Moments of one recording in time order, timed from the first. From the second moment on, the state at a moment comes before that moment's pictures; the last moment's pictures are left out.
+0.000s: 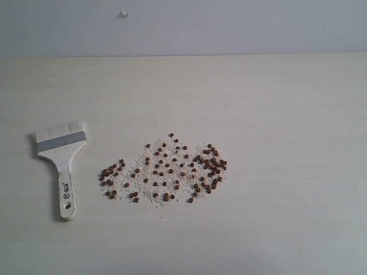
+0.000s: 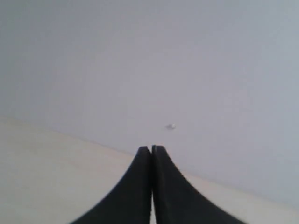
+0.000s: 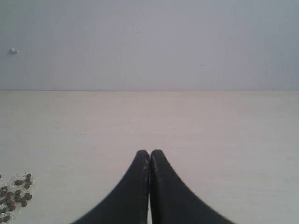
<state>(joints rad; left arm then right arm) -0.20 0.01 0.00 0.02 -0.04 -0.40 0.08 0.01 0.00 -0.04 0.24 0.08</state>
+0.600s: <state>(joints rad) -0.20 0.54 -0.53 0.05 0.35 -0.48 0.08 0.01 0.00 -0.04 0.24 0.08</state>
